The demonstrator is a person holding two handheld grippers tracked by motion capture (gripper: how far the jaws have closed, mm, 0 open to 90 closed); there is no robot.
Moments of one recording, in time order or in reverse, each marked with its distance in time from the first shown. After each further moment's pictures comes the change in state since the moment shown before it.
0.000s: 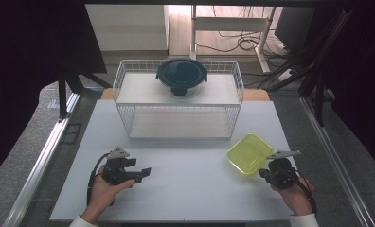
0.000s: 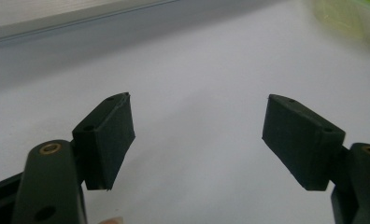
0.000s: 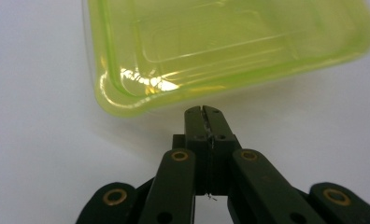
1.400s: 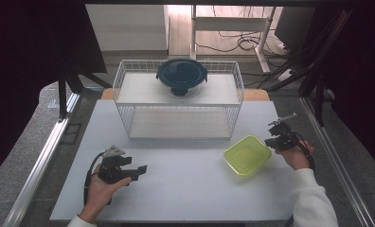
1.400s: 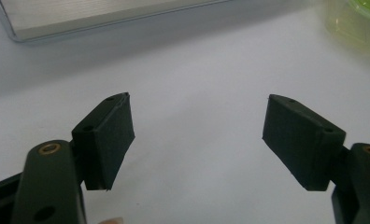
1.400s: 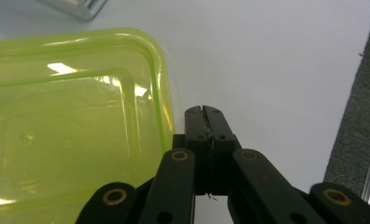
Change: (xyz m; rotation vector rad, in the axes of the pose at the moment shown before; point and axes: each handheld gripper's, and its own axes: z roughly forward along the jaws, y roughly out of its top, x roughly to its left) left arm 0.008 -0.001 -0.006 -0.013 0.042 -0.028; right arm -0.071 0.083 0.037 0.081 -0.089 -0.038
